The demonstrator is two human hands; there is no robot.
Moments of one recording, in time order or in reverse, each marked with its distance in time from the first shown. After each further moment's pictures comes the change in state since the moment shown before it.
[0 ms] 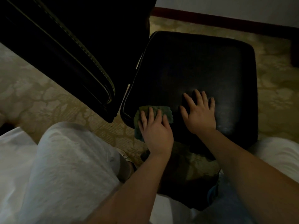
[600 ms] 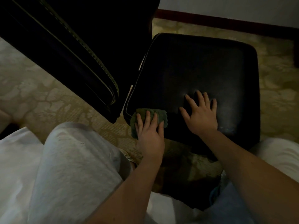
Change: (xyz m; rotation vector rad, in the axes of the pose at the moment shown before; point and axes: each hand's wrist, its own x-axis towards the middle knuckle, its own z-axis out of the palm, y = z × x) left_hand 0.000 -0.041 0.000 -0.055 0.046 0.127; right_hand -0.001 -0.002 -0.001 0.021 0.015 0.002
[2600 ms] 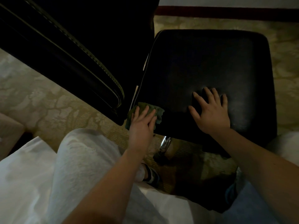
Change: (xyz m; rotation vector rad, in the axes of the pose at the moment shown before) left_hand 0.051 -0.046 -0.047 -0.064 -0.219 0.126; right_hand 0.000 0.003 0.006 0.023 0.052 -0.017
